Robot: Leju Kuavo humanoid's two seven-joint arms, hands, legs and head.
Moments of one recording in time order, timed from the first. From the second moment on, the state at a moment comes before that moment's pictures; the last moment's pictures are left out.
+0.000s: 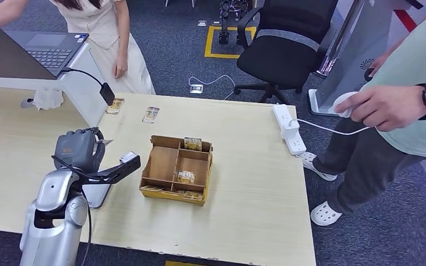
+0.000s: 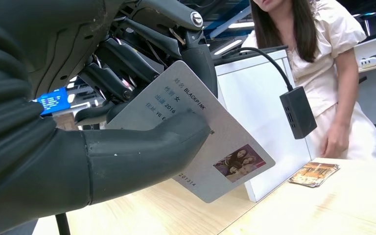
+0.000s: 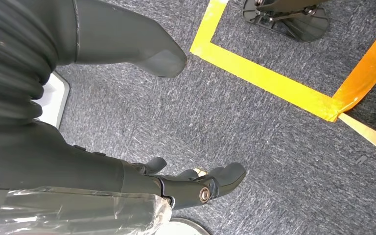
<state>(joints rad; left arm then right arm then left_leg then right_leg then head) -0.17 0.04 0.11 -1.72 -1.45 -0.11 0.05 0.25 0.30 -0.70 -1.21 1.33 0.40 -0.06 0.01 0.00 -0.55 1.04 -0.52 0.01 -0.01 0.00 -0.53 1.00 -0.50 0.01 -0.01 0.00</state>
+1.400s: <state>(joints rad) 0.00 0.07 0.17 -1.65 -1.51 -0.14 0.04 0.25 0.30 -0.69 -1.22 1.31 0.39 -0.05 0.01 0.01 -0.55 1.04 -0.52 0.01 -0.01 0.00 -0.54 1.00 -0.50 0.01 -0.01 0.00</state>
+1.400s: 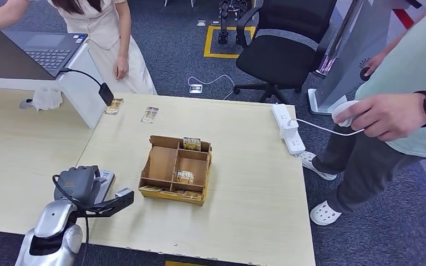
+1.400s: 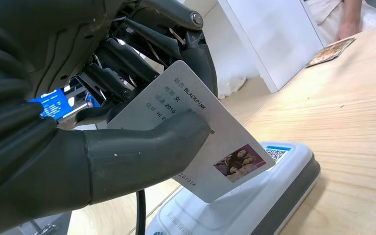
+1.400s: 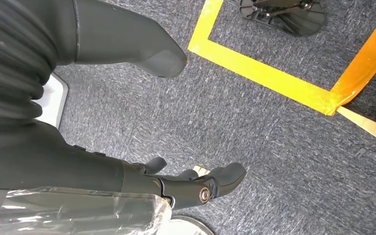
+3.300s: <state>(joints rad) 0.08 0.04 0.18 -1.61 -1.51 -0.16 0.04 0.25 0.30 -0.69 -1.24 1.29 0.39 -0.04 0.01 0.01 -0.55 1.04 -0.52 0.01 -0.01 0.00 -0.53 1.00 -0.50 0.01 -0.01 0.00</state>
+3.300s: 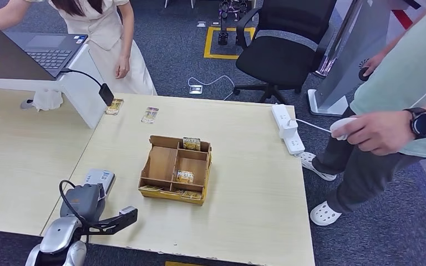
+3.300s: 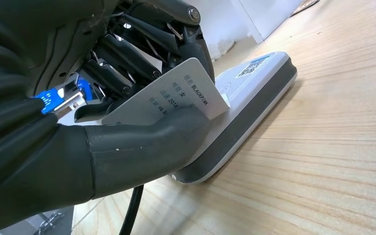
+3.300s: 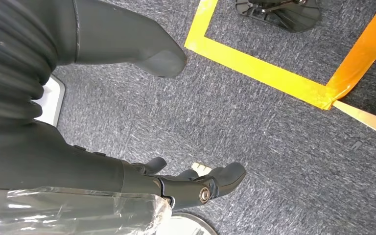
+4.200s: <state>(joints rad) -0.15 0.02 0.21 -1.67 -1.30 0.10 -0.11 0.25 0.30 -0.67 -1.24 1.31 0.37 -0.06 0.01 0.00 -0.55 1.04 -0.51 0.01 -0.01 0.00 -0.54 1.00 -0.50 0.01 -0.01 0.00</state>
